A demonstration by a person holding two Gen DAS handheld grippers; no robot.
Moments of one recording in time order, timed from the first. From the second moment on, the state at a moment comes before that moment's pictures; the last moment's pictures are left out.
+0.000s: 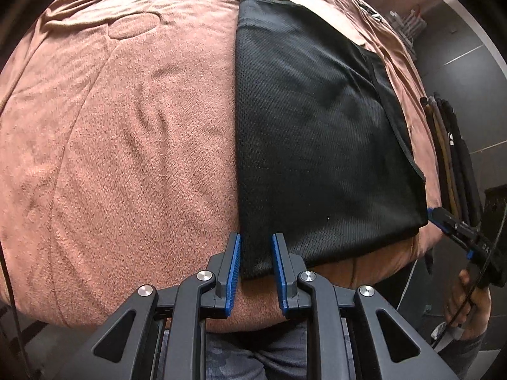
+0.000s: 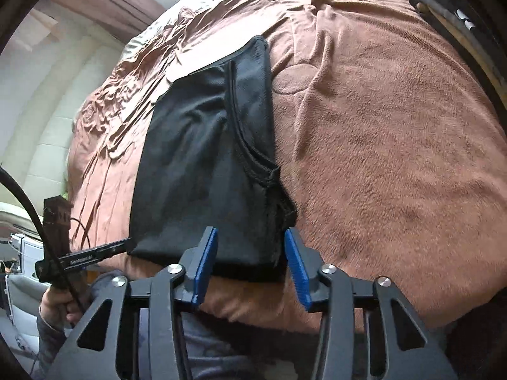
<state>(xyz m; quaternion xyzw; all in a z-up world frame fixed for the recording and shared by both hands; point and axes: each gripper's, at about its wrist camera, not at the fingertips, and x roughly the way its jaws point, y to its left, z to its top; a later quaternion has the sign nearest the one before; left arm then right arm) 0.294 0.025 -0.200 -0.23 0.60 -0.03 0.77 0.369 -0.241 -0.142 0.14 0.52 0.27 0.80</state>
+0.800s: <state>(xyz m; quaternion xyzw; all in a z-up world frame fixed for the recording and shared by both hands) 0.291 0.041 -0.197 -0.24 0.59 -0.03 0.77 0.349 -0.240 -0.150 0.15 0.53 0.25 0.80</state>
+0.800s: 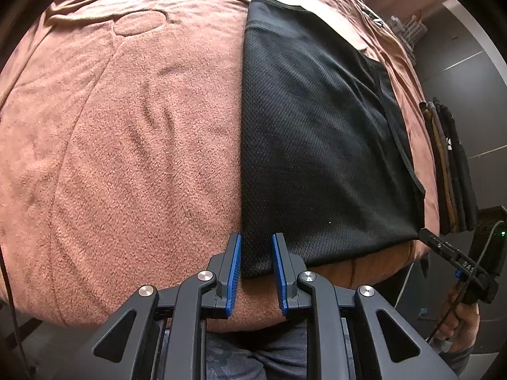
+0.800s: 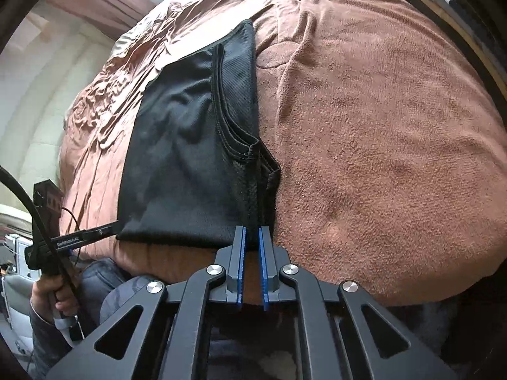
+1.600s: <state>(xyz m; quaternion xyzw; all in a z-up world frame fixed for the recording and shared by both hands) 0.283 0.059 -0.200 -0.29 0.58 -0.03 0.76 0.352 -0.251 -0.178 0.27 0.54 0.29 0.74</state>
